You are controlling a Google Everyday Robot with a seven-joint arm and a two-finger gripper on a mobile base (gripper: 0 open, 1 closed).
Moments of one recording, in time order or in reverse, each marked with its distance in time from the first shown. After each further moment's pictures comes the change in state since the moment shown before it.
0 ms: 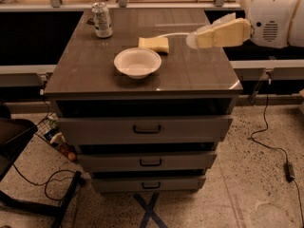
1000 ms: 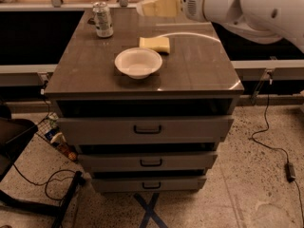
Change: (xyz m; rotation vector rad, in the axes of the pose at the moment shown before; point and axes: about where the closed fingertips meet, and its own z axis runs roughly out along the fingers) arm -0.027 -0.049 0.150 0.115 -0.098 0.051
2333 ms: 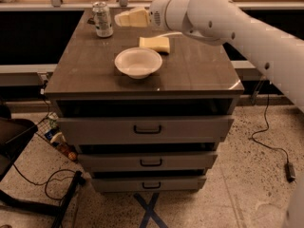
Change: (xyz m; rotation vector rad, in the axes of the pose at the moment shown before) arm 0.058 0.003 0.111 -0.004 0.060 0.084
